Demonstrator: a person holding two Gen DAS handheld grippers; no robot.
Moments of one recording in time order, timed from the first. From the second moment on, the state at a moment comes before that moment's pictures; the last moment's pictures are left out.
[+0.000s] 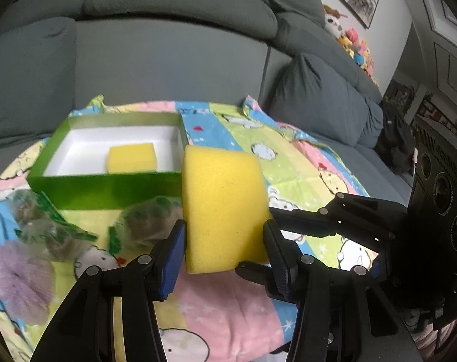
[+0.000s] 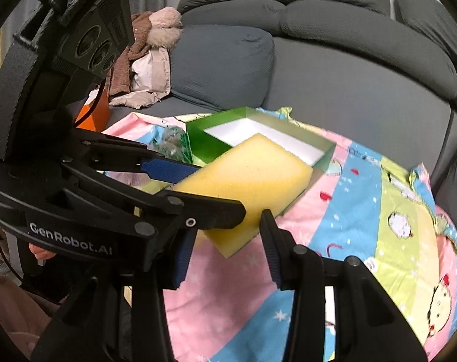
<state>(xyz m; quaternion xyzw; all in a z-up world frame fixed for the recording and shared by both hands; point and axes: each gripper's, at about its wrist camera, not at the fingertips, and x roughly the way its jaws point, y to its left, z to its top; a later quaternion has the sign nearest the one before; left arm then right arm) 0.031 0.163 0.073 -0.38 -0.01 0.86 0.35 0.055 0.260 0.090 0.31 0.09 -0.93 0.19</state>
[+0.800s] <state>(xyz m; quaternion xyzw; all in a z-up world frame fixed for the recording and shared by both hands) -0.002 0.123 0.126 -0.32 -0.01 0.90 0.30 0.010 0.219 0.143 0.25 0.12 -0.93 0.23</state>
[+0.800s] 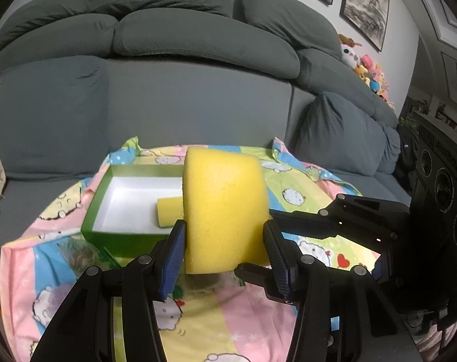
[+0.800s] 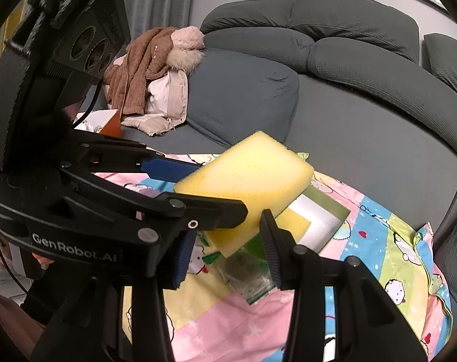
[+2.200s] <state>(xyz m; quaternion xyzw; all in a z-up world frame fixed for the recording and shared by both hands) -0.110 0.122 0.088 -0.36 -0.02 0.89 0.28 -0.095 0.223 0.110 0.29 0.09 -0.92 0.23</state>
